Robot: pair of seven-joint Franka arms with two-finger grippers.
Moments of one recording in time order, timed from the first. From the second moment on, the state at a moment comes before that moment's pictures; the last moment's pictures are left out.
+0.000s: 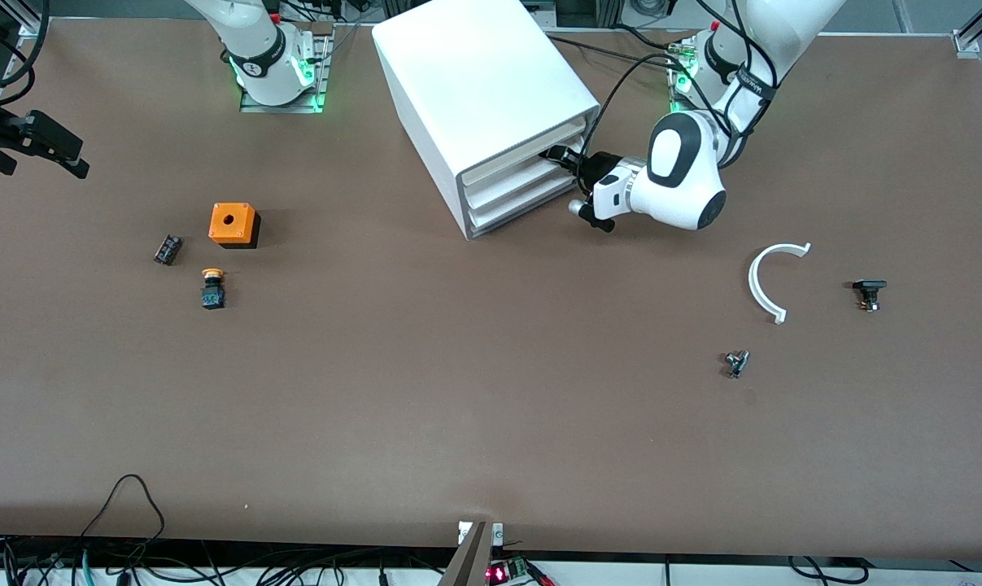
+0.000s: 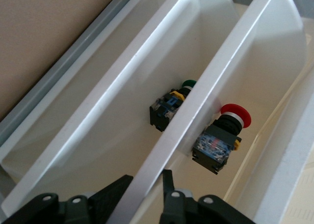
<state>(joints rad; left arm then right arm) -0.01 0.32 -0.51 -2.30 -1.06 2.00 0.46 -0.01 -0.15 -0.04 -1.75 -0.03 1.65 -0.02</state>
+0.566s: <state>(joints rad) 0.05 0.28 -0.35 -2.21 -0.98 2.05 0.52 -0.01 -0.14 -0.04 -1.75 -0.03 1.65 -0.01</state>
